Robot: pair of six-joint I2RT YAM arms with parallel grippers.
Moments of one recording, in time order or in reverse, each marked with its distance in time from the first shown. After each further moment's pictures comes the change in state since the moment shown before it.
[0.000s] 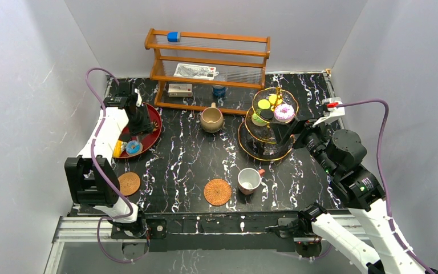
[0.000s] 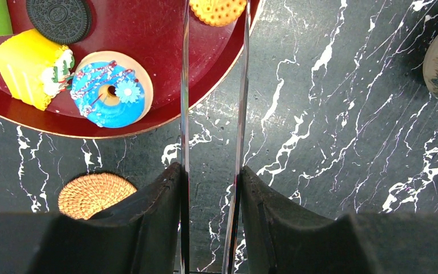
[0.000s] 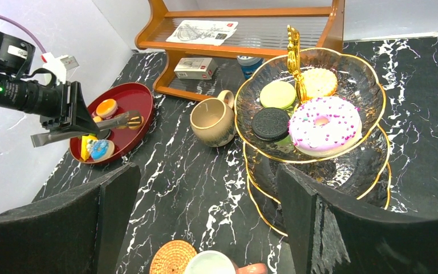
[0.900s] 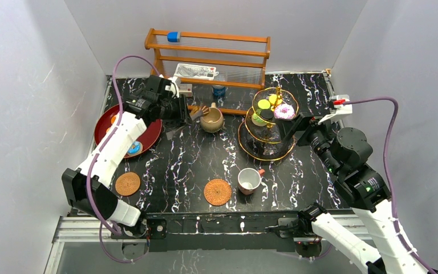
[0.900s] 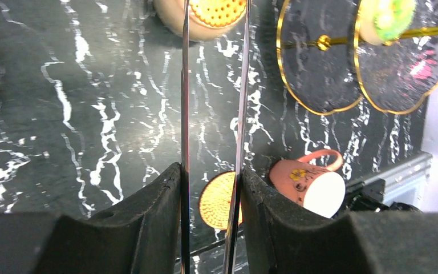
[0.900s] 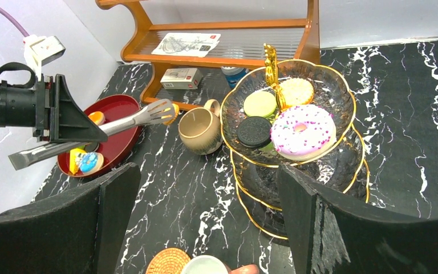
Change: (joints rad) left arm -0.362 -0.097 0.125 0.054 0.195 -0.149; right arm 0.000 0.018 0.071 -0.054 0.068 -0.006
